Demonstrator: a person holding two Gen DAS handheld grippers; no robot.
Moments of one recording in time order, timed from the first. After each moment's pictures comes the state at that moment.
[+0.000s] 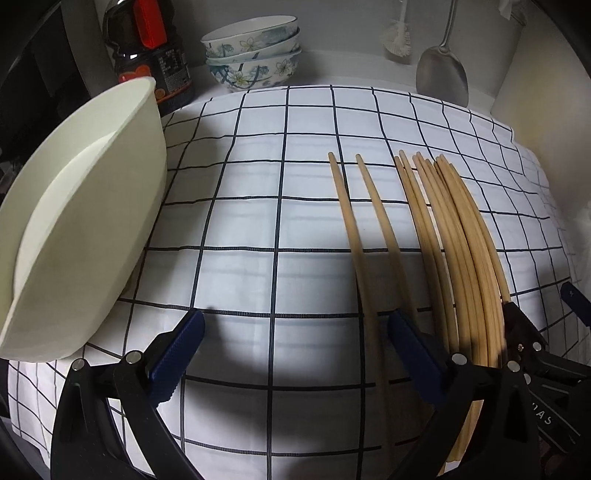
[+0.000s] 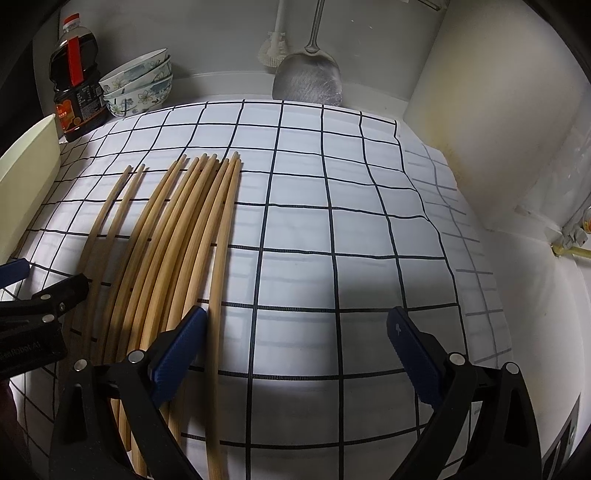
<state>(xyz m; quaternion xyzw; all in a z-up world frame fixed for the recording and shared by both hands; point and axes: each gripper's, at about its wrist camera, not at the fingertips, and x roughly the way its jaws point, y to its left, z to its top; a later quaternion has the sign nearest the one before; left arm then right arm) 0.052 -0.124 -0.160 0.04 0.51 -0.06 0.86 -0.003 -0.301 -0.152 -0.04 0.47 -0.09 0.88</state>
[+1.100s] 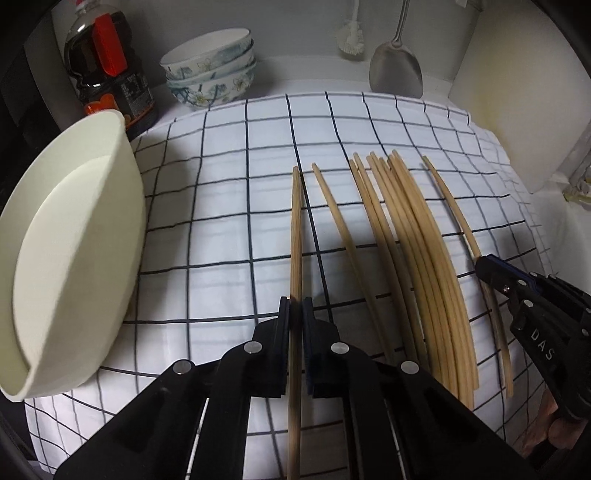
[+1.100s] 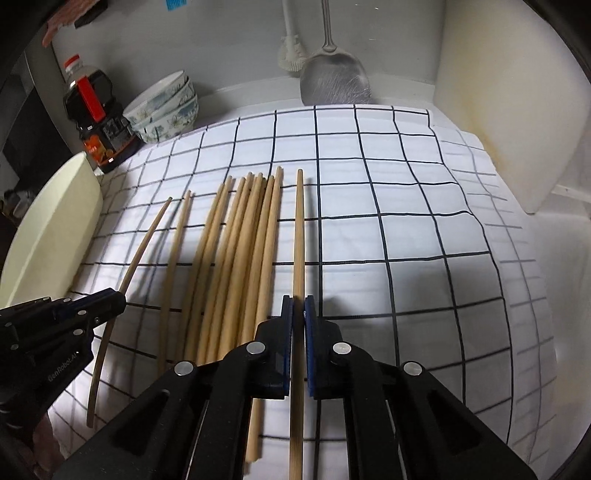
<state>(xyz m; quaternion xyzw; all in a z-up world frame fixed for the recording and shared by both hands) 0.044 -0.127 -0.130 0.07 0.52 -0.13 0.84 0.001 -0.294 -0.129 0.07 0.48 -0.01 0.87</state>
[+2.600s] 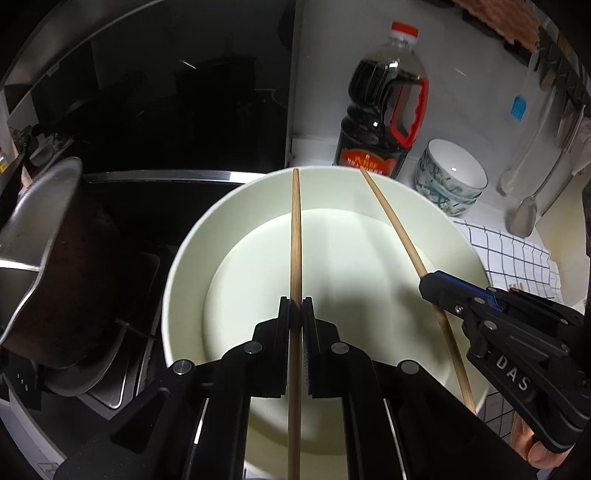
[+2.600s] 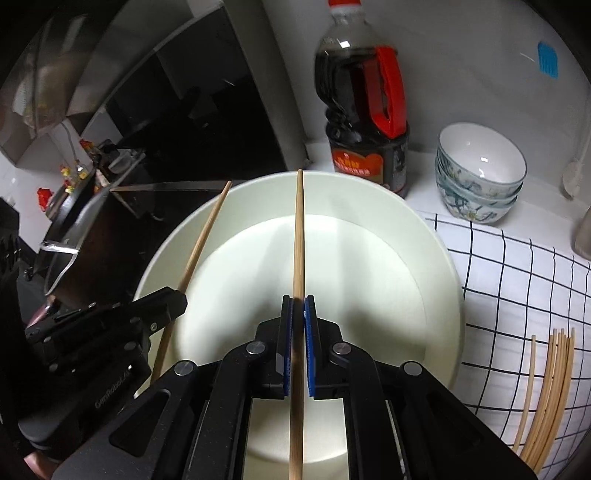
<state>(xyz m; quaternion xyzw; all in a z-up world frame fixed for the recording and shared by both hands) 0.097 0.150 -0.054 -0.03 0.47 -0.02 0.88 0.114 0.013 -0.072 0.03 0.48 0.19 0.86</state>
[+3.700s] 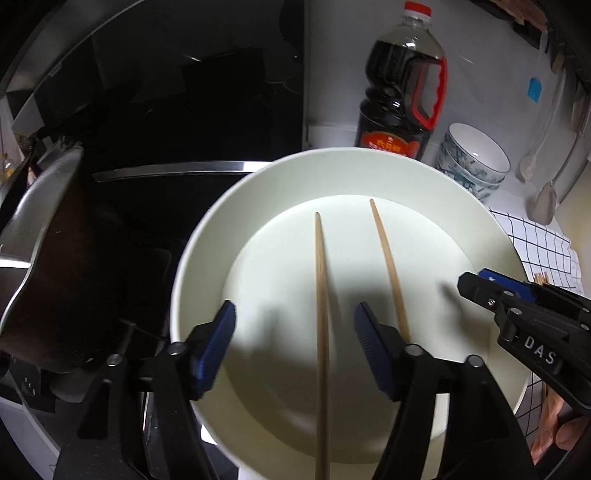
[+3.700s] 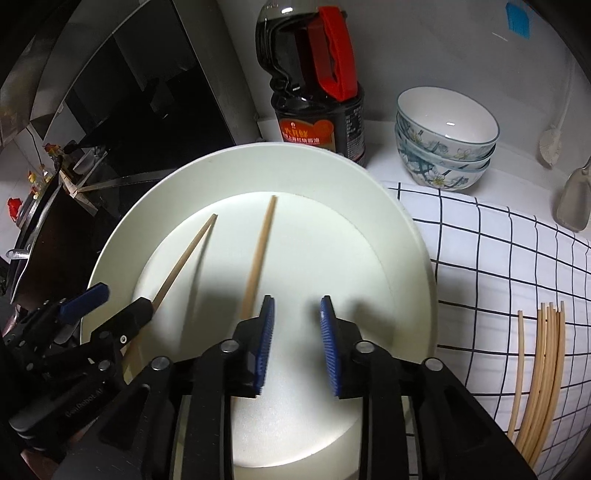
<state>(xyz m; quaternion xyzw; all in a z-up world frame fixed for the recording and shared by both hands) 0.102 0.160 -0.074 -0.01 0.47 0.01 0.88 0.116 -0.003 -0.090 0.02 0.49 0.13 0.86</state>
